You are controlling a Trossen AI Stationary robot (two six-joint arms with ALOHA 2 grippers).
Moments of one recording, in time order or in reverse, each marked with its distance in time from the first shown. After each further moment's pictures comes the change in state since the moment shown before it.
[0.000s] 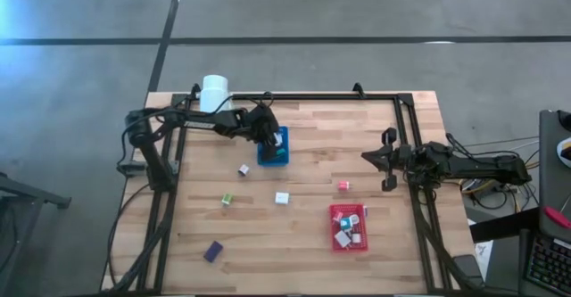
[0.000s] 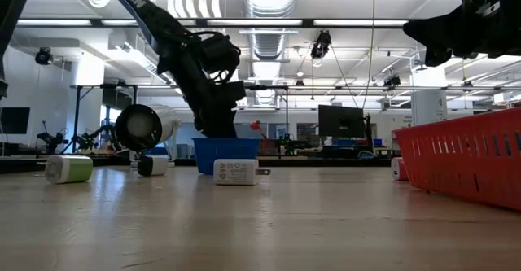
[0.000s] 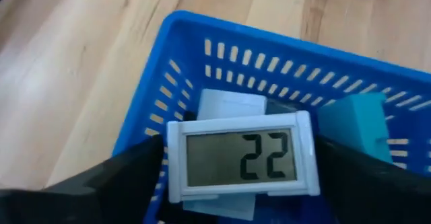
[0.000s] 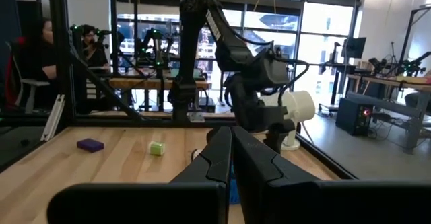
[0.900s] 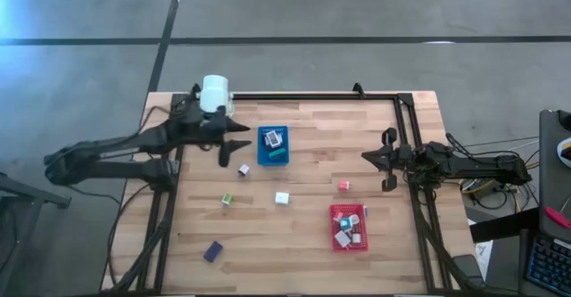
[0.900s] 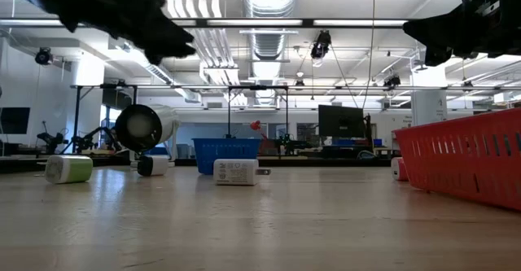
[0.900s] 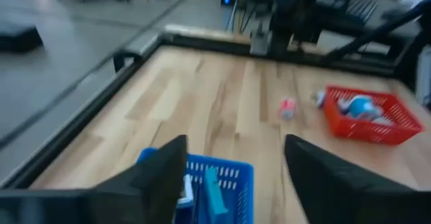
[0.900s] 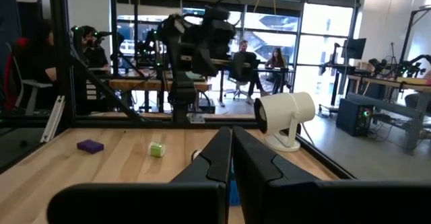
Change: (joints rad) left arm -0.023 -0.870 -0.451 0.247 0.187 -0.078; right arm 0.000 0.002 0.000 0.006 0.000 0.000
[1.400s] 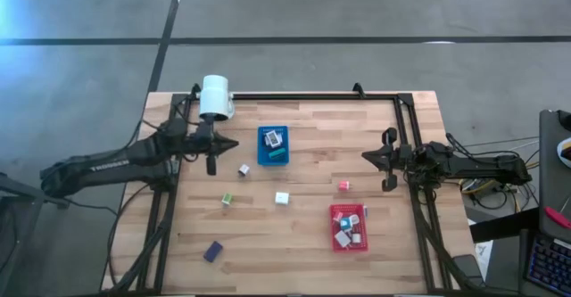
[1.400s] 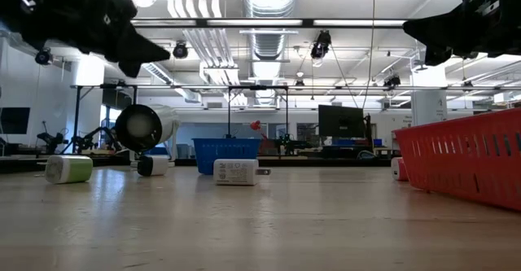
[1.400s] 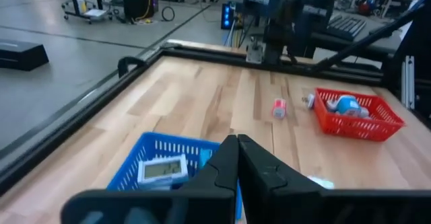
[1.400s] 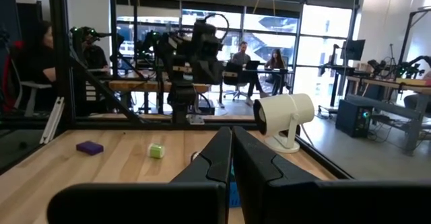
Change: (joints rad) left arm -0.002 -0.298 -0.228 0.025 0.000 -0.032; right arm 0.000 0.000 0.000 0.006 0.002 -0.001
